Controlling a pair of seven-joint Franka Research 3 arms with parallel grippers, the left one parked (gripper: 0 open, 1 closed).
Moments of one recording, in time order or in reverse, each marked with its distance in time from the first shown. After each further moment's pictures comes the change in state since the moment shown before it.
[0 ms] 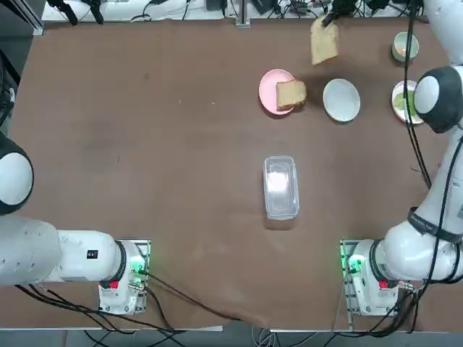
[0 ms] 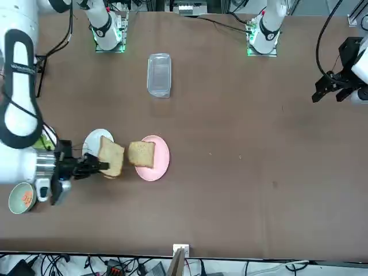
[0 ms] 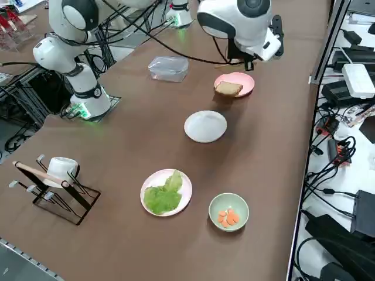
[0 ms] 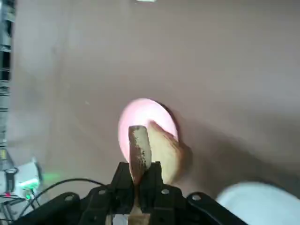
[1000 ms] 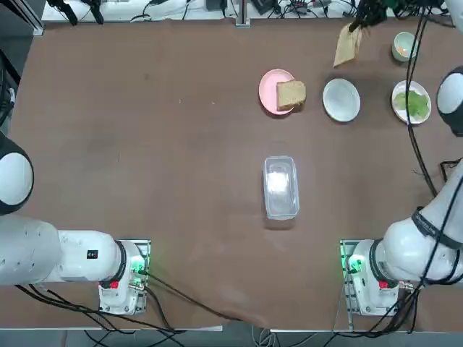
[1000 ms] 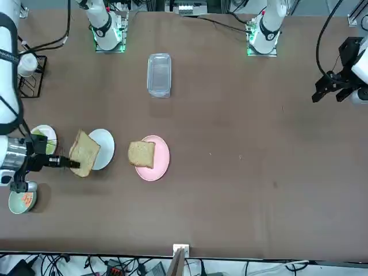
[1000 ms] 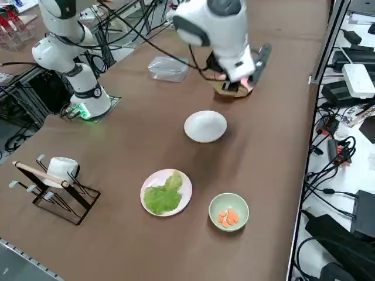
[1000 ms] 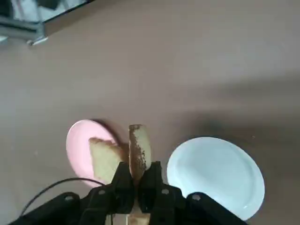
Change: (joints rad) arm -0.087 -0.169 -0.020 -0.345 -0.100 0.292 0.328
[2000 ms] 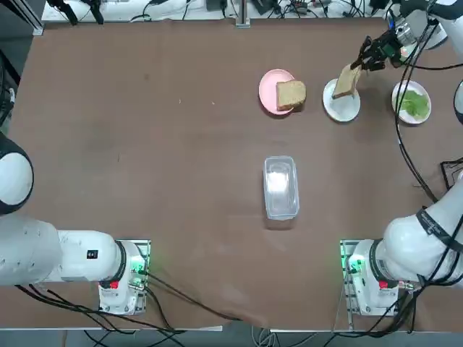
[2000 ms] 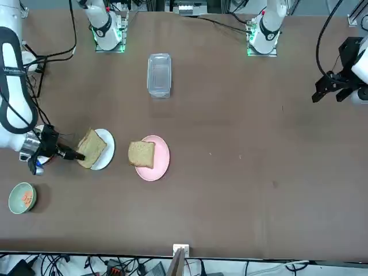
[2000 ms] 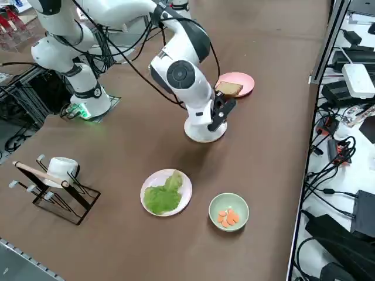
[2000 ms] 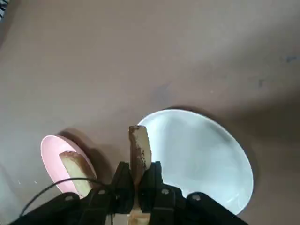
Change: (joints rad) arm -0.093 -0.032 -0.001 -0.327 0.146 0.164 -0.002
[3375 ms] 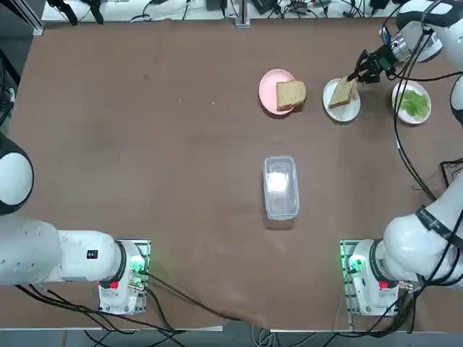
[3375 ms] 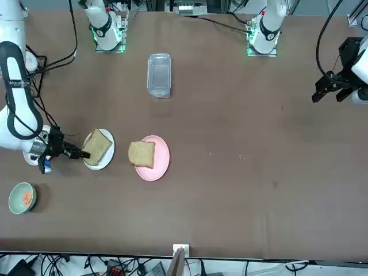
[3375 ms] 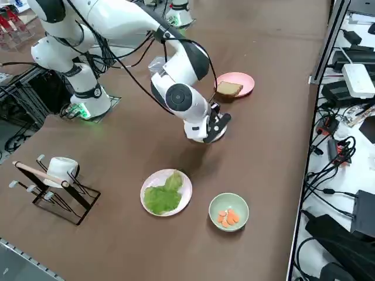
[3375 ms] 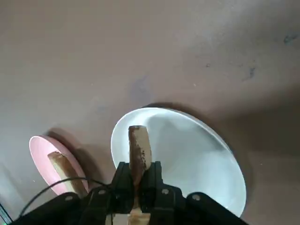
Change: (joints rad) arm -0.024 0.066 0.001 -0.005 0.040 0.001 -0.042
